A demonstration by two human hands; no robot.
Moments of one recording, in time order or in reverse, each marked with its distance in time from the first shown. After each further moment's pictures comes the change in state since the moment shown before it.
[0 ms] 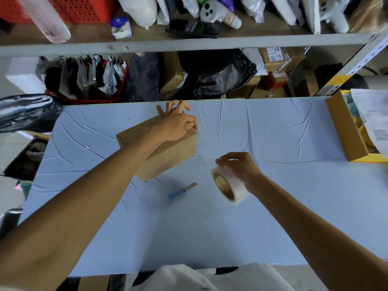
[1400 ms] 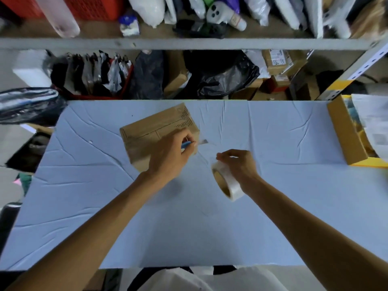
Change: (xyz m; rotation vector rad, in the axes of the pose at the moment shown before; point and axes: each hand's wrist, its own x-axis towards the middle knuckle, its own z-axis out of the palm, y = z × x) left_hand -0.100 0.034 0.030 -0.414 0.428 -0.051; right_hand -0.015 -0.001 0.012 -0.037 0.153 -0.072
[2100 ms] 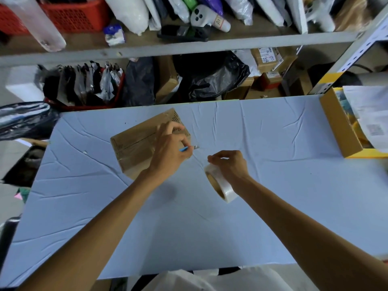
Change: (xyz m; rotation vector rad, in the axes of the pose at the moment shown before) left_hand 0.028 -0.009 0.025 0.175 0.023 0.041; right_hand 0.001 0.000 -0.001 -0.014 -0.017 0.003
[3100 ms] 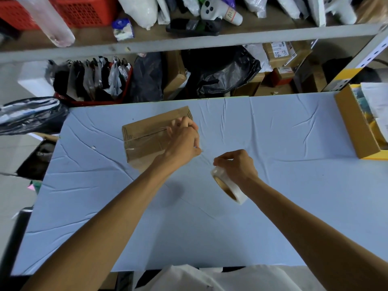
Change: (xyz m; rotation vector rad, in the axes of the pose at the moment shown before) left_hand 0.024 0.011 0.001 0.163 -0.274 -0.146; right_hand 0.008 0.000 0.002 -0.200 -0.042 0.001
